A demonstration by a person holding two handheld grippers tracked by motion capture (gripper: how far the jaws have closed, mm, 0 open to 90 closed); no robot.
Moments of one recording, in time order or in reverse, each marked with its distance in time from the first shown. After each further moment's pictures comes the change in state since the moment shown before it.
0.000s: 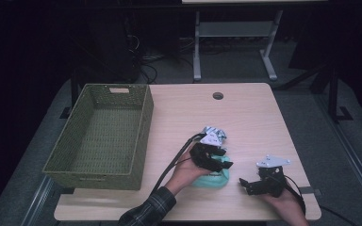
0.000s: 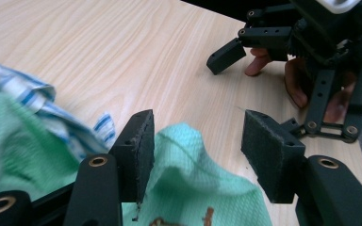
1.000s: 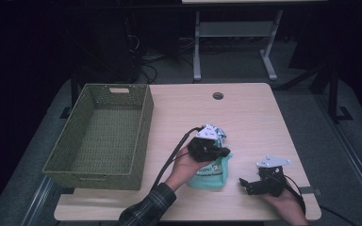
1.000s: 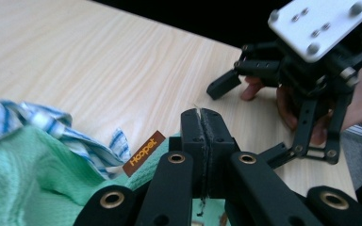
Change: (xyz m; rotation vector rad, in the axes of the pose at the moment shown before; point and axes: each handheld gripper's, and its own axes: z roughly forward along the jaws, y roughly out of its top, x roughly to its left) left arm 0.002 0.017 -0.025 -0.076 0.001 0.012; right arm 0.000 0.000 0.000 -0.001 0.000 -0.004
